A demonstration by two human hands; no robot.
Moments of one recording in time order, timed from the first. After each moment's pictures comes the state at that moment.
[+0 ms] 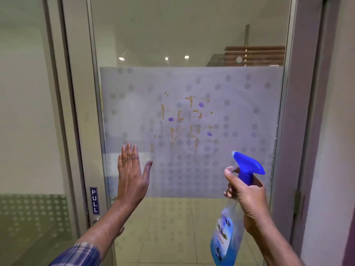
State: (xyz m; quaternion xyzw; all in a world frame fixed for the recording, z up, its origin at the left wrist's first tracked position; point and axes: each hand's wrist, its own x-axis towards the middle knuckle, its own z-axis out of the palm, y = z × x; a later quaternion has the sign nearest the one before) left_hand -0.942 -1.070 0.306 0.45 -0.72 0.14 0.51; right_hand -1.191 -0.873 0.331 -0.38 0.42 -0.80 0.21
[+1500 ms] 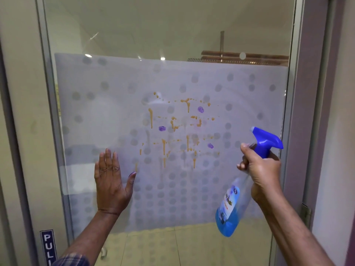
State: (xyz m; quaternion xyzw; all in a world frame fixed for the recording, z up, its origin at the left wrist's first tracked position) left_hand -0.957 -1.238 0.300 0.37 -0.66 0.27 0.60; right_hand -1.249 -0.992 0.400 -0.29 0.42 -0.86 0.06
